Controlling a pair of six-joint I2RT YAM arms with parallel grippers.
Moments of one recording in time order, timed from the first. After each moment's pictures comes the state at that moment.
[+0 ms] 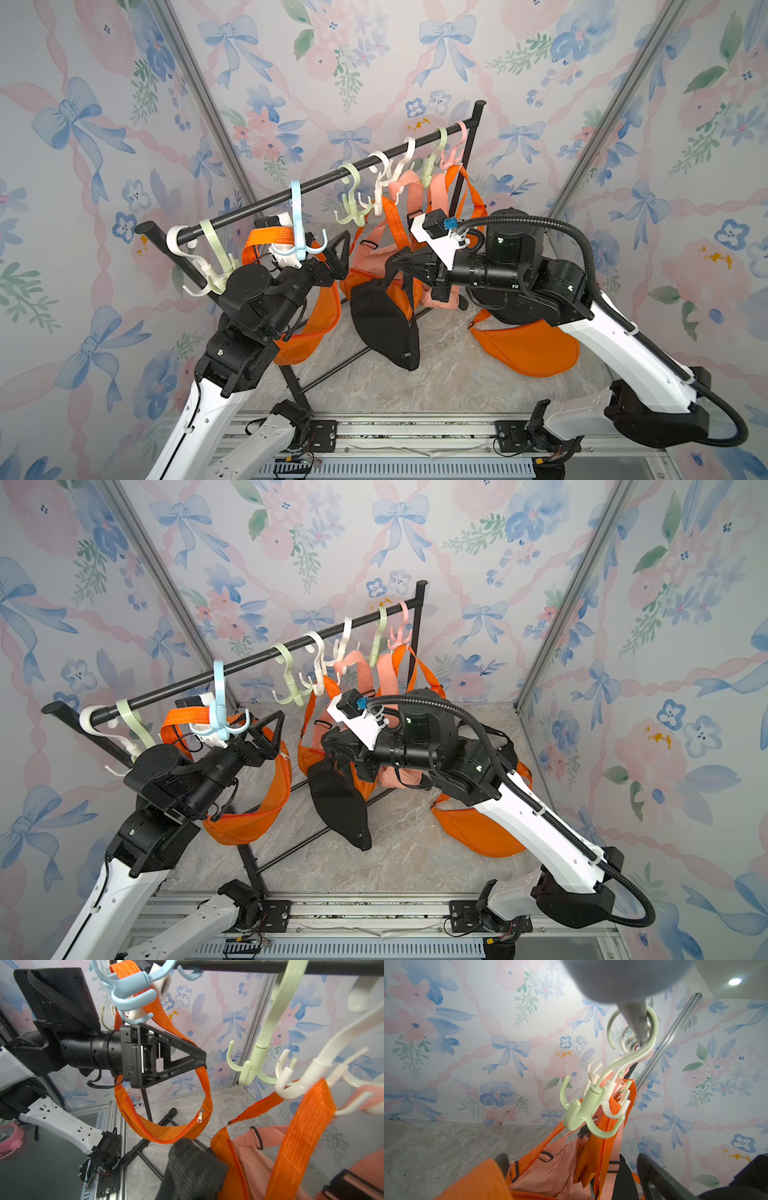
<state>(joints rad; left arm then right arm) -0.46 0.79 1.22 -0.35 -0.07 -0.43 0.94 1.37 1.81 -0.66 -0.31 -0.12</state>
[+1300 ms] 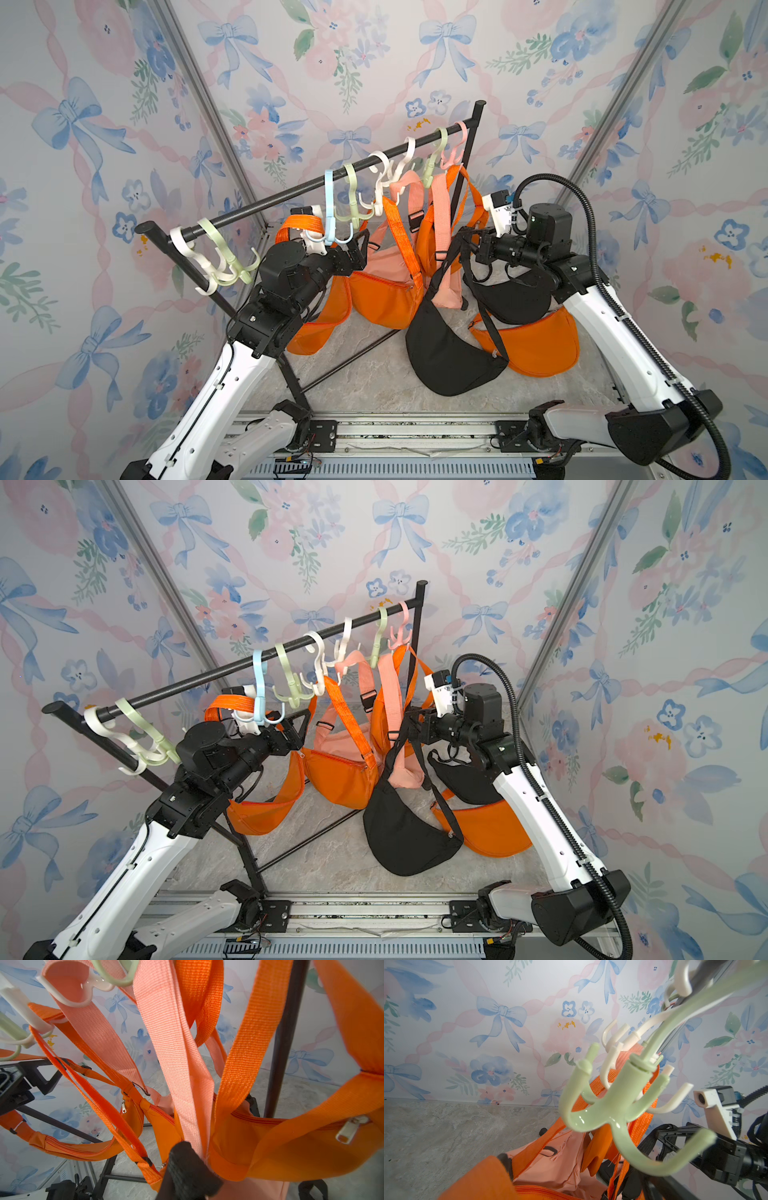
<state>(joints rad) -0.46 0.97 1.22 -0.33 -0.04 -0.44 0.35 1.31 1.44 -0.47 -0.50 0.23</state>
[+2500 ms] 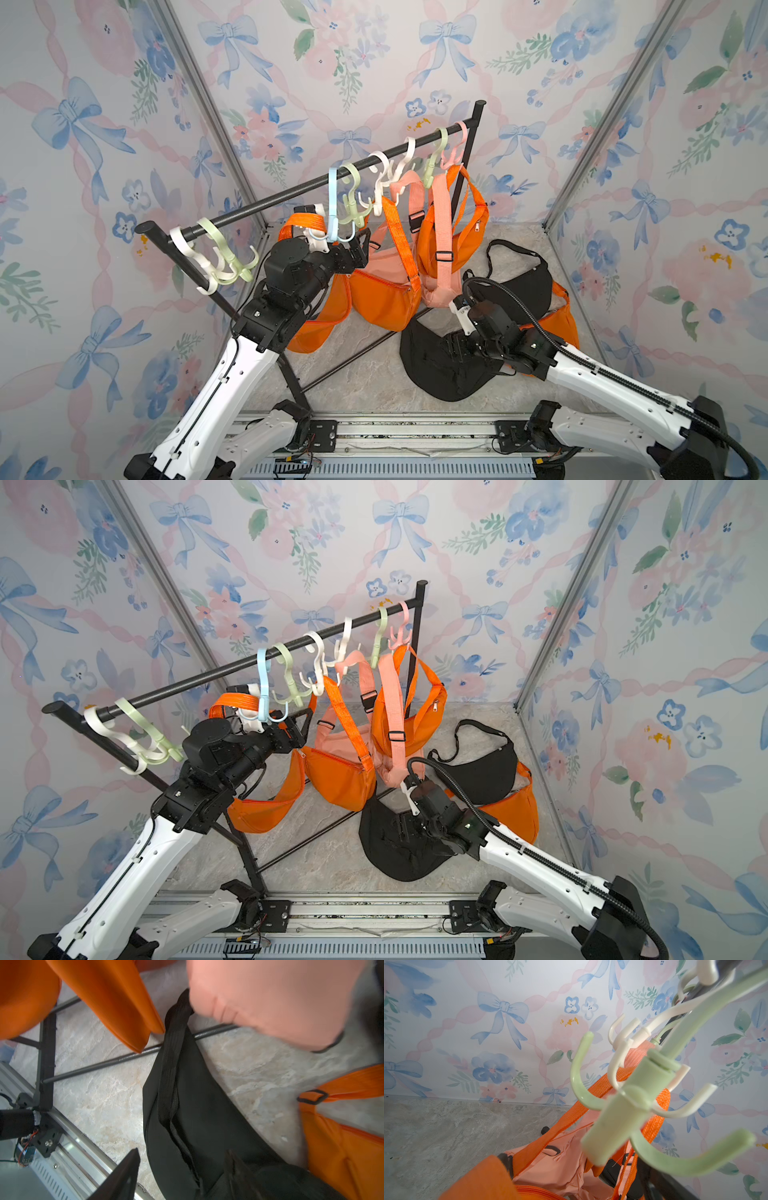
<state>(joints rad) -0.45 0.99 1.22 -0.32 -0.03 -0.44 0.80 0.98 0.79 -0.61 0.02 0.46</state>
